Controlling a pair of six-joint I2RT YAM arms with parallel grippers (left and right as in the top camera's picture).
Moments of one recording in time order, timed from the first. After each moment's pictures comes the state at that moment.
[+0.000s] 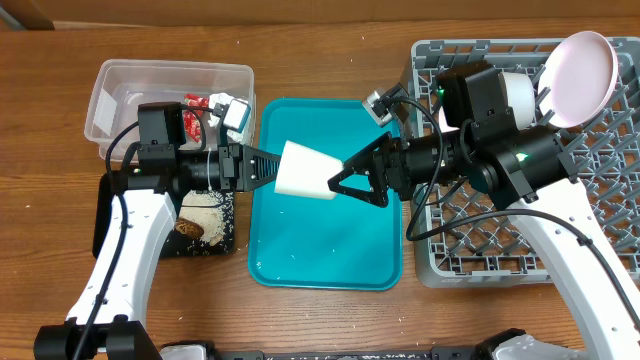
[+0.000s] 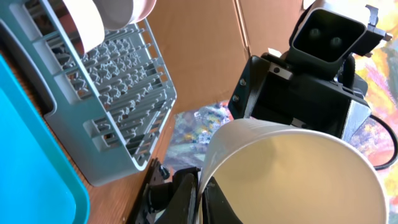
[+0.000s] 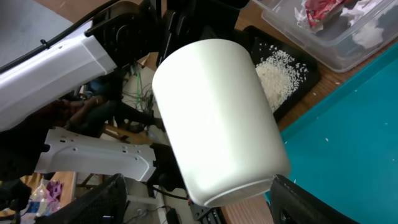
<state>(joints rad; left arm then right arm) 0.02 1.45 1.01 -0.47 1.54 -0.31 0.40 1.42 1.47 -0.94 -1.02 0.05</state>
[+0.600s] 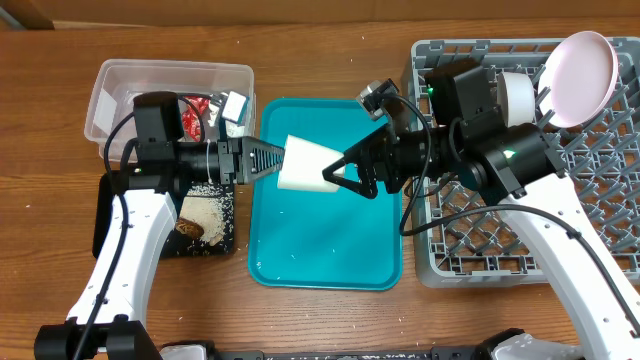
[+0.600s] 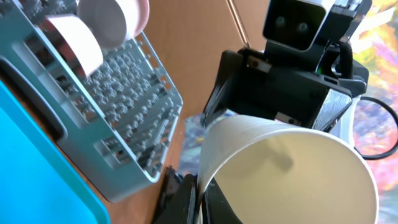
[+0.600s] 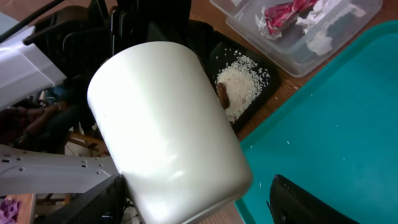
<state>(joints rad) 0.02 1.45 1.01 -0.26 1.54 -0.36 0.43 1.45 1.47 -0.88 -0.86 0.07</state>
